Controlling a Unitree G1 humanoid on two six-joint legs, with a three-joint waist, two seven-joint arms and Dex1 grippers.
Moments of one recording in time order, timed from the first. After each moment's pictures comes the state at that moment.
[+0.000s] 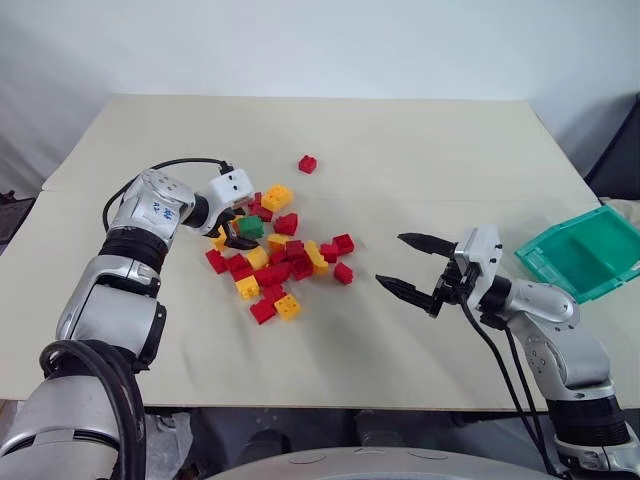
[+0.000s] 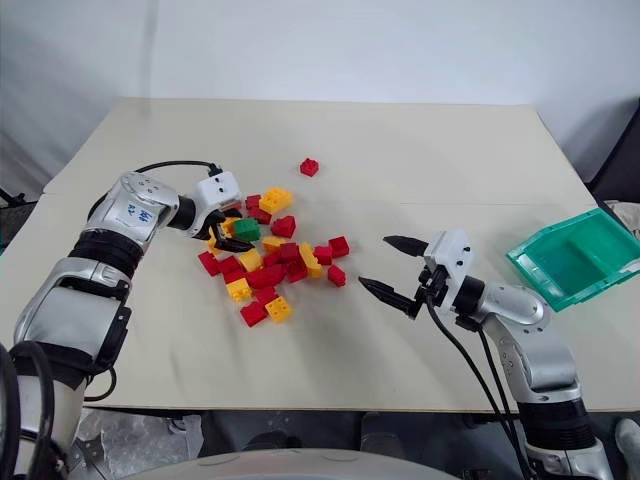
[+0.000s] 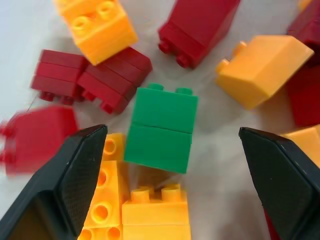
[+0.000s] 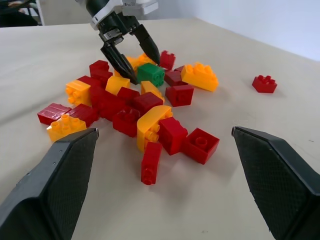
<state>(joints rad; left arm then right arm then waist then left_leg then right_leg) -1.20 0.57 -0.33 1.07 0.21 0.17 -1.04 -0.25 -0.57 -0.06 -0.23 0.46 0.26 0.90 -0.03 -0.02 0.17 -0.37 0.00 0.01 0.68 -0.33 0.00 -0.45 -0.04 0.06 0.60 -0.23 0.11</state>
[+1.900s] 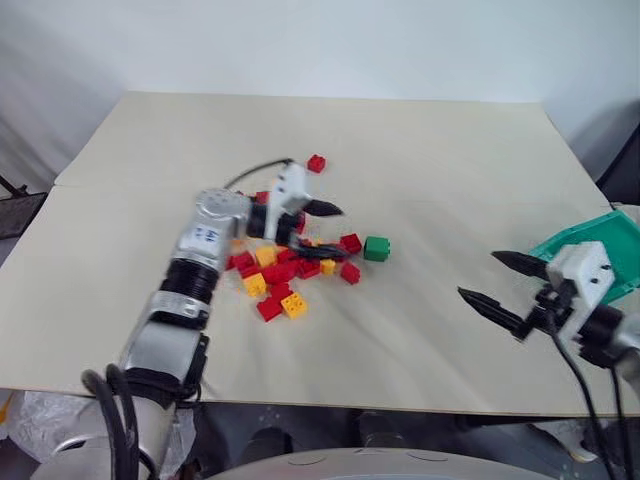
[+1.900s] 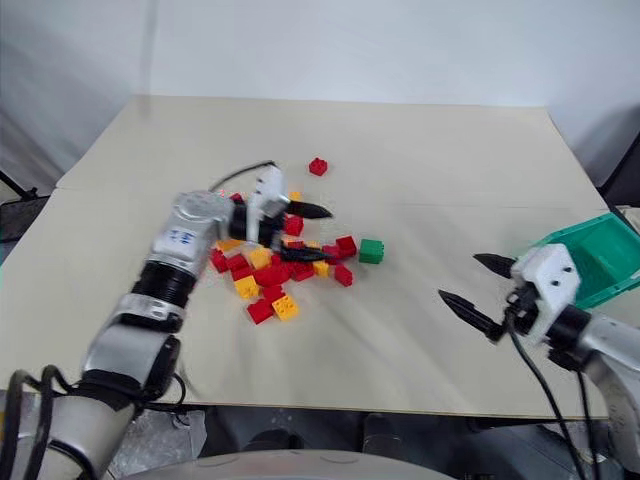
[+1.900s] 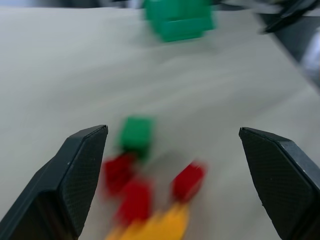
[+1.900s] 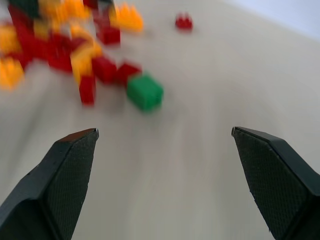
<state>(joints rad) -1.00 0.43 -0.06 0.68 -0.16 0.12 -1.28 0.18 -0.83 -0.53 -0.47 0.57 0.49 0.84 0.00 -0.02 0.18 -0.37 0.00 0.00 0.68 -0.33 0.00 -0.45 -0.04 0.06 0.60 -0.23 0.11</state>
